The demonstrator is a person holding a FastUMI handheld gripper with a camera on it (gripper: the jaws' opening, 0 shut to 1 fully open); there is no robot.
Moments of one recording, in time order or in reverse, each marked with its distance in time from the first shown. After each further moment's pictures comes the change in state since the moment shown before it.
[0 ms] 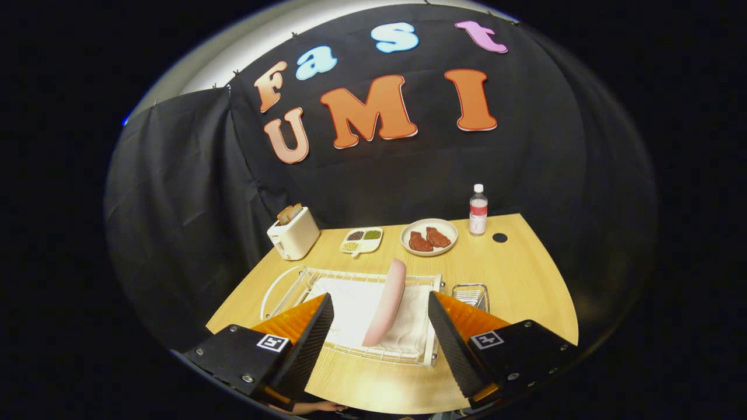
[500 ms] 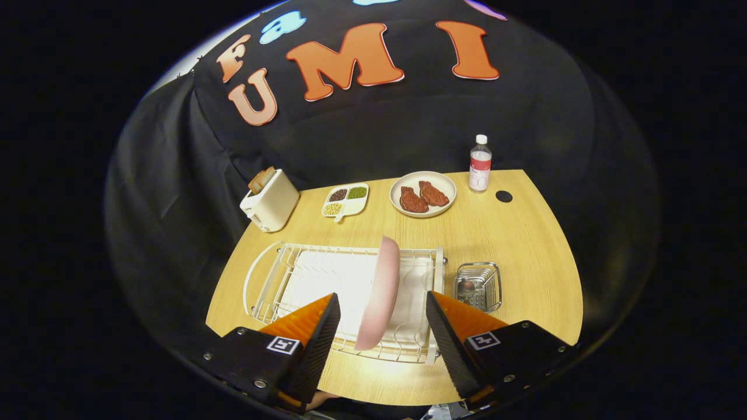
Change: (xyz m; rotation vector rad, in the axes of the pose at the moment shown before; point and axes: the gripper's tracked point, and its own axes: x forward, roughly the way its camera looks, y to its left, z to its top) arm 0.071 -0.015 -0.018 0.042 0.280 -0.081
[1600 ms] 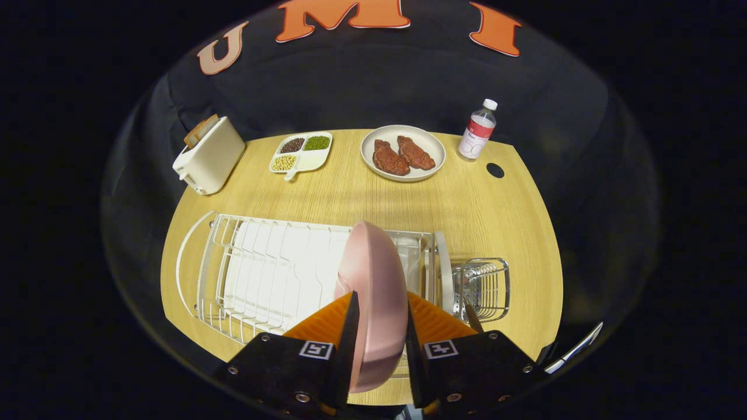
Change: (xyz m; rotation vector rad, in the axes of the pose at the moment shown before) arm 0.083 -0.001 -0.024 -0.094 0.237 -0.234
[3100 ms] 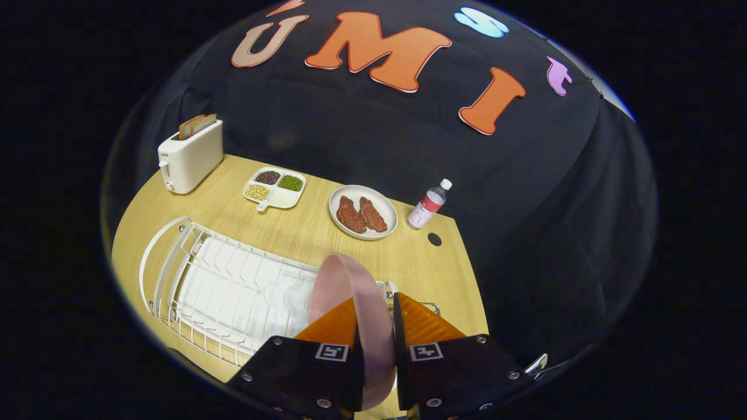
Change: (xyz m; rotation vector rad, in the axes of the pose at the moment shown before) arm -0.070 -0.011 0.048 -0.167 -0.341 -0.348
